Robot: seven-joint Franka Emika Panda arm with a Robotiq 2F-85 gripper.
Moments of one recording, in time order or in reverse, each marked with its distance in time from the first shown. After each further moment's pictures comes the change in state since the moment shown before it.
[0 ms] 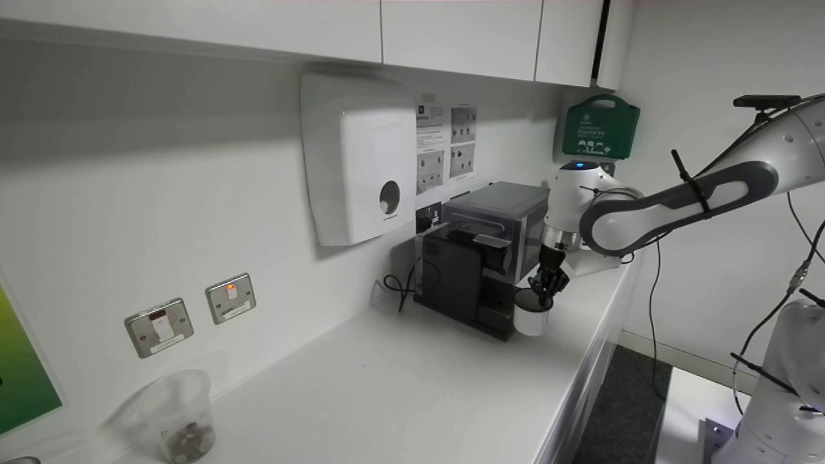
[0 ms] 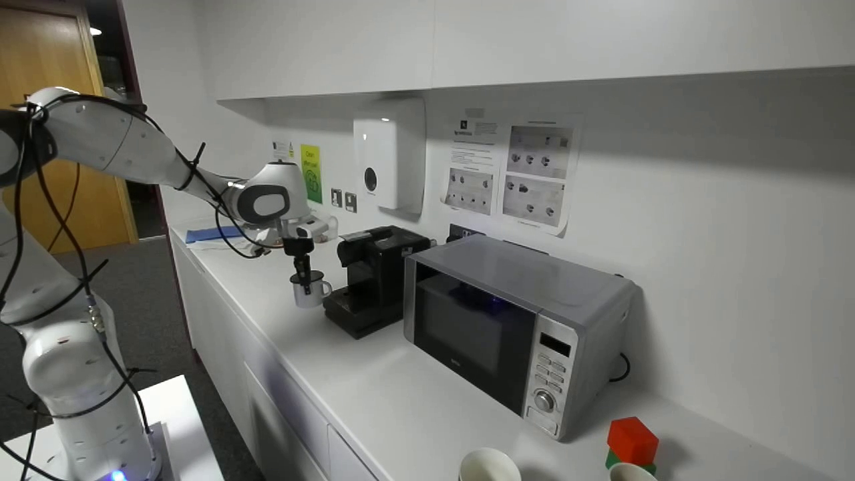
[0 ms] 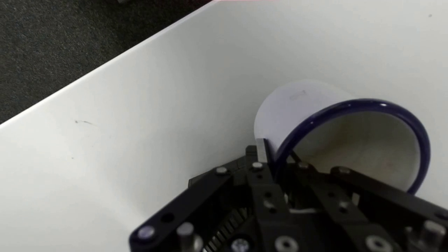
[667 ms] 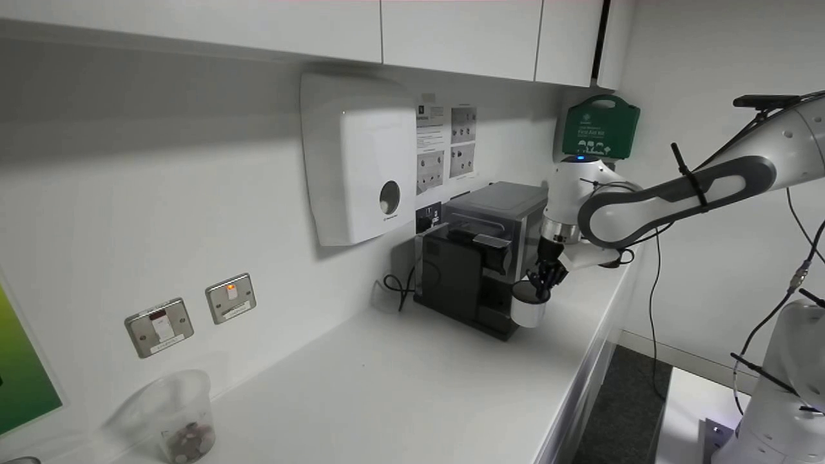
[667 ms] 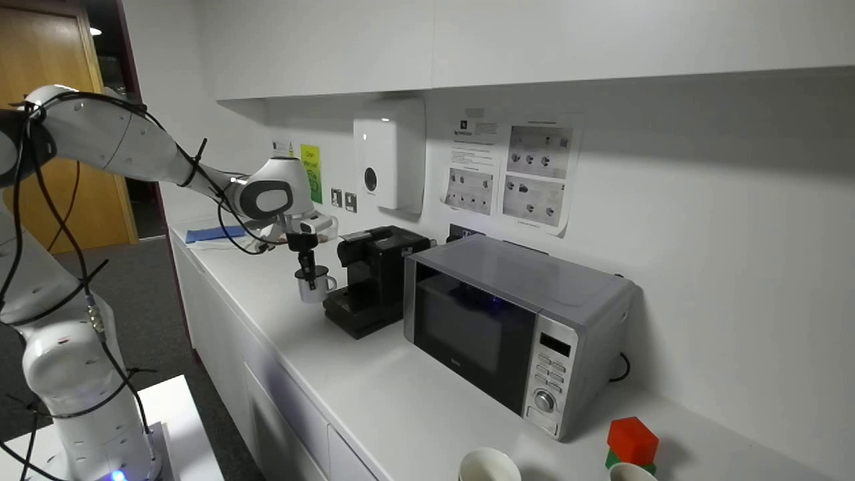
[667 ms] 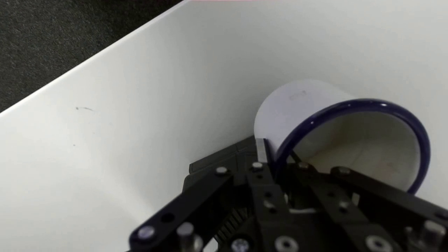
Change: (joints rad) arm -0.002 0.002 -0.020 0.030 0.000 -0.003 -0.008
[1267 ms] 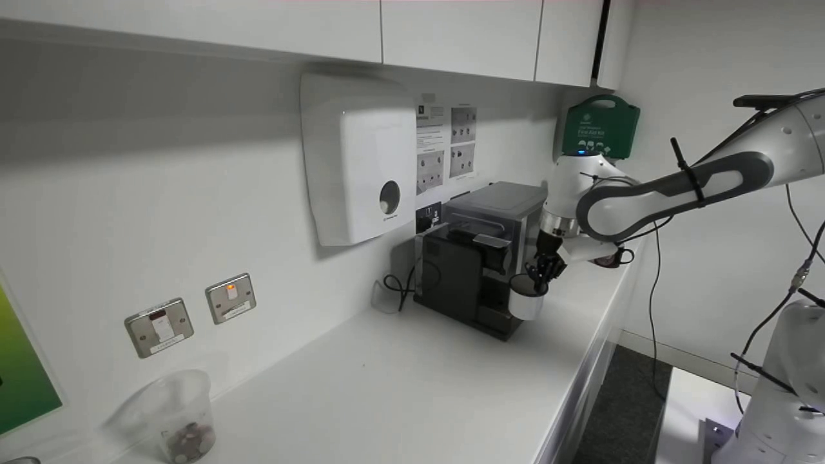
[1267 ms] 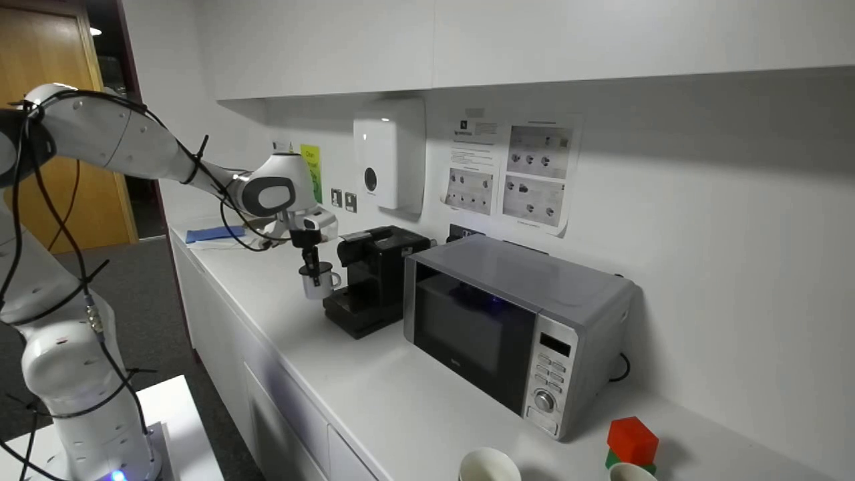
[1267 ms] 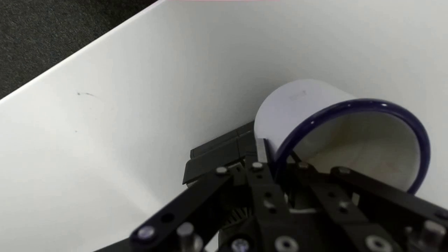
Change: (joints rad) arm -0.016 0.003 -0.005 0.026 0.000 -0.001 -0.021
